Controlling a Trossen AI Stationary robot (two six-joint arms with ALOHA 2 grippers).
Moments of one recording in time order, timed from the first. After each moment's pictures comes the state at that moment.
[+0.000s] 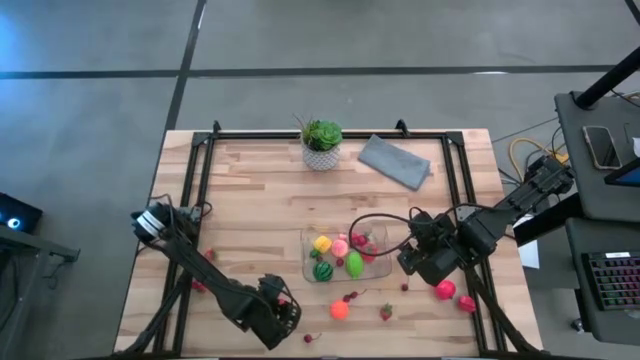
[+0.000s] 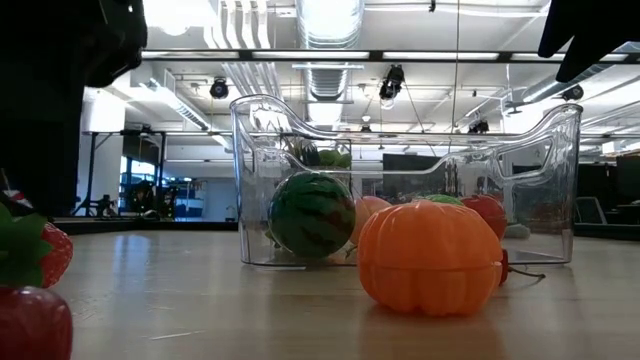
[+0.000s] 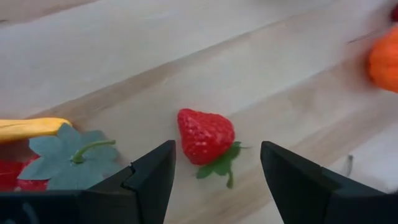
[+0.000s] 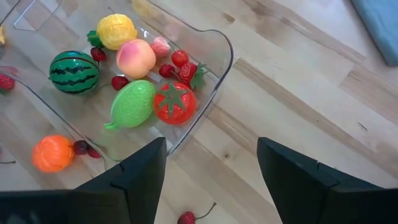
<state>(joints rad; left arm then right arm) -0.73 1.88 1.30 -0.71 -0.28 -1.93 0.63 1.30 1.13 -1.17 0.50 1.46</state>
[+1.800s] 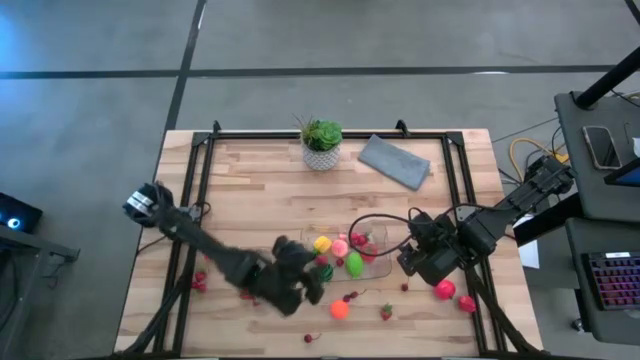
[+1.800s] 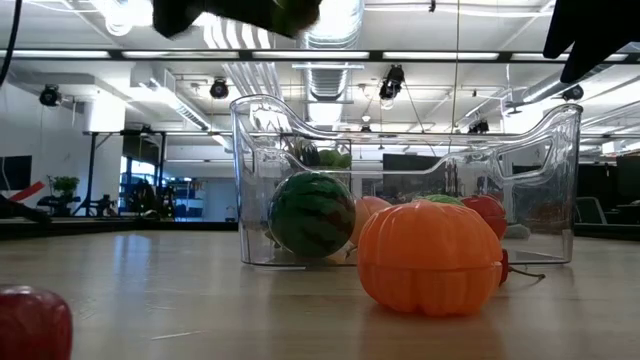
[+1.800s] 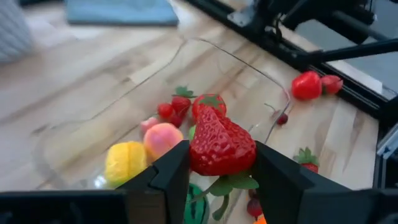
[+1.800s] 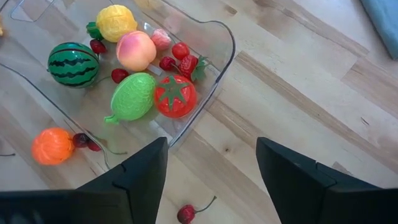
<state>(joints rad) -0.55 1.71 1.35 -0.45 -0.81 -1.03 0.63 1.30 1.13 -1.17 0.47 1.46</state>
